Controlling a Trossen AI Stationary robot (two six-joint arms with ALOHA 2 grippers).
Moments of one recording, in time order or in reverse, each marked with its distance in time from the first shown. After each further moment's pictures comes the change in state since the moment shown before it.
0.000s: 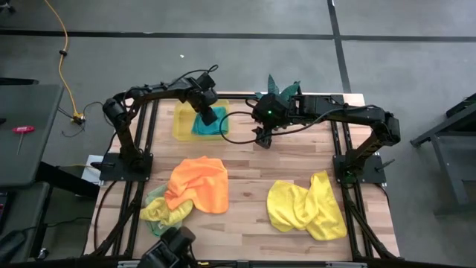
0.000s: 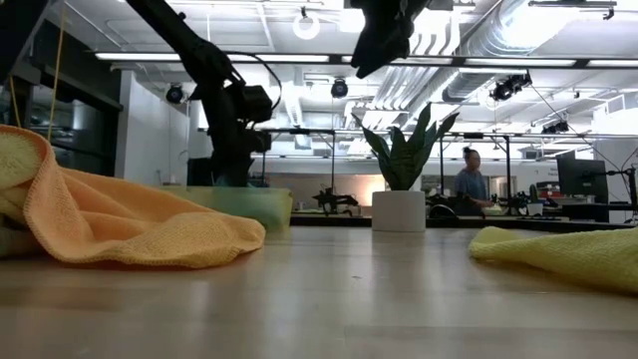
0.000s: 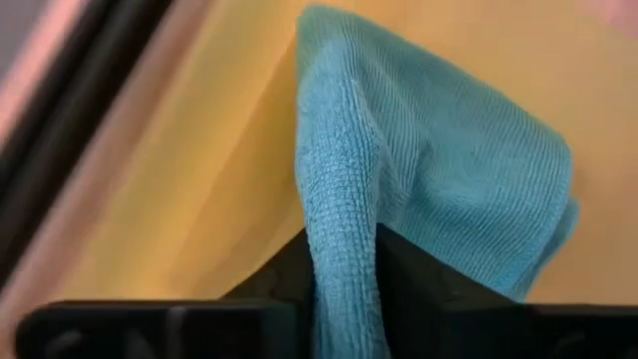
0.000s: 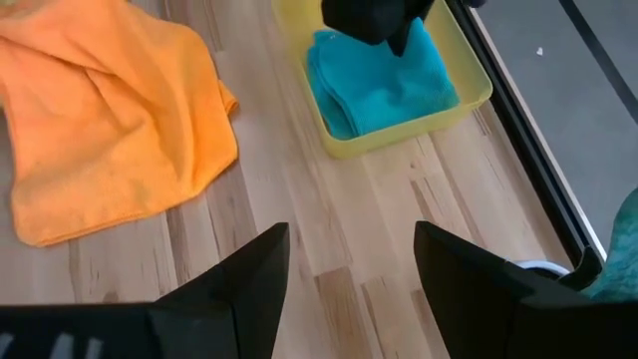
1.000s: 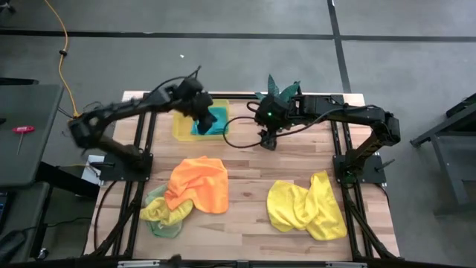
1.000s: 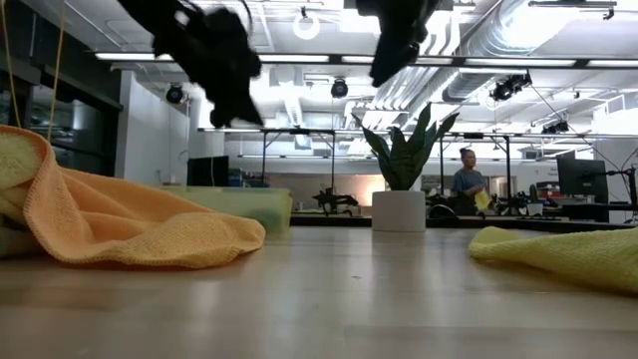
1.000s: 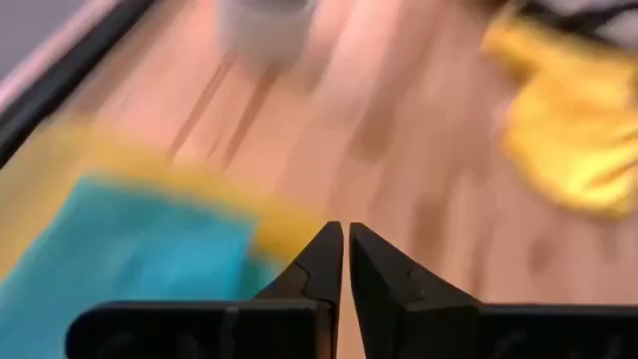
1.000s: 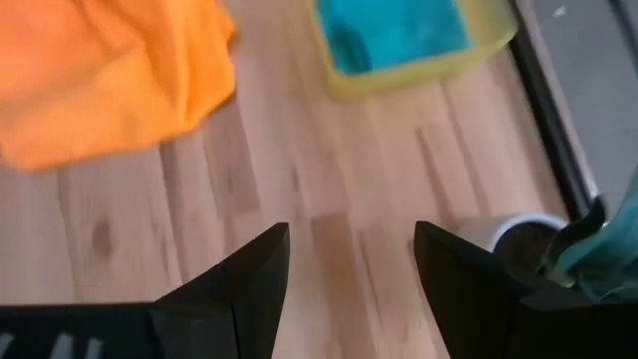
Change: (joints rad) left arm -0.179 -0.480 -0.279 0.302 0.276 -0.204; right arm 0.000 -0.002 -0.001 -0.138 -0.025 -0.052
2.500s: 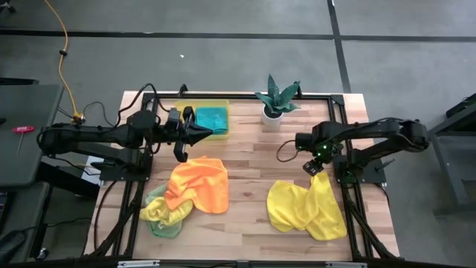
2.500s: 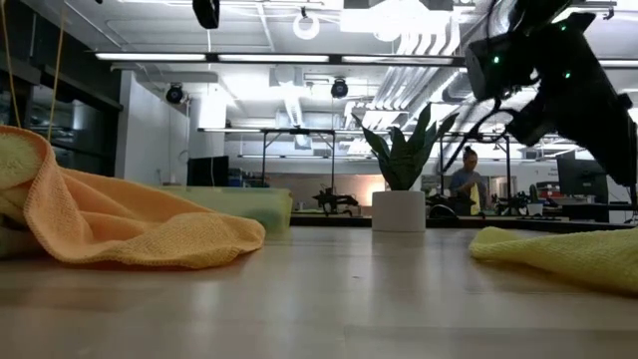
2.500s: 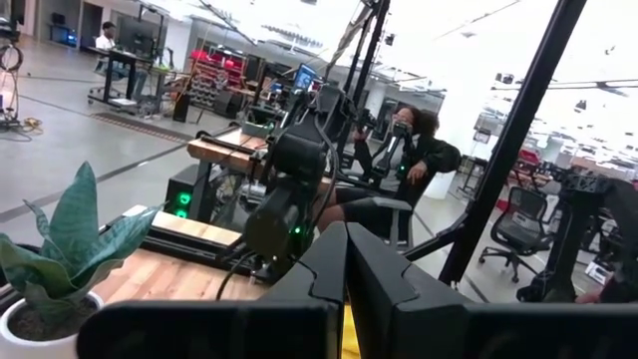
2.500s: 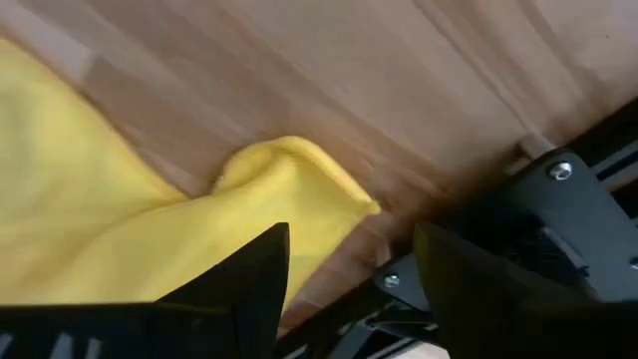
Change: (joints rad) left arm -0.503 -0.440 -0.302 0.759 -0.329 -0.274; right arm -0.009 -0.297 -0.798 -0.295 -0.269 0.654
